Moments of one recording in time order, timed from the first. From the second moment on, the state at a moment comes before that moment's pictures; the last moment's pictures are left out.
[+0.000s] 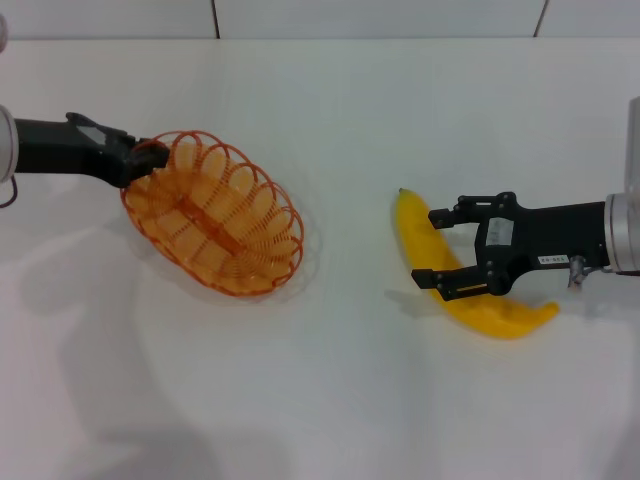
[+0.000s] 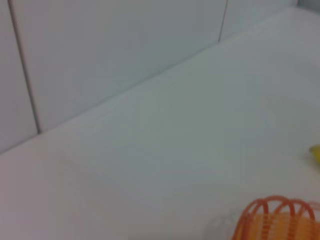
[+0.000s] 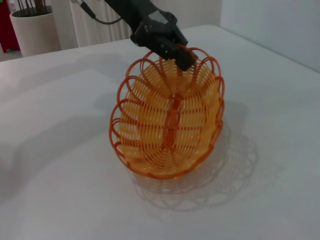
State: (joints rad) left arm -0.64 -2.03 0.83 0.87 2.26 1.26 -1.78; right arm 0.43 2.04 -1.10 -0.79 -1.93 -1.35 1.38
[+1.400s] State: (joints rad) left arm -0.64 -2.03 0.82 0.67 2.15 1.07 -1.73; right arm 0.44 2.04 -1.10 -0.79 -1.93 -1.35 1.38
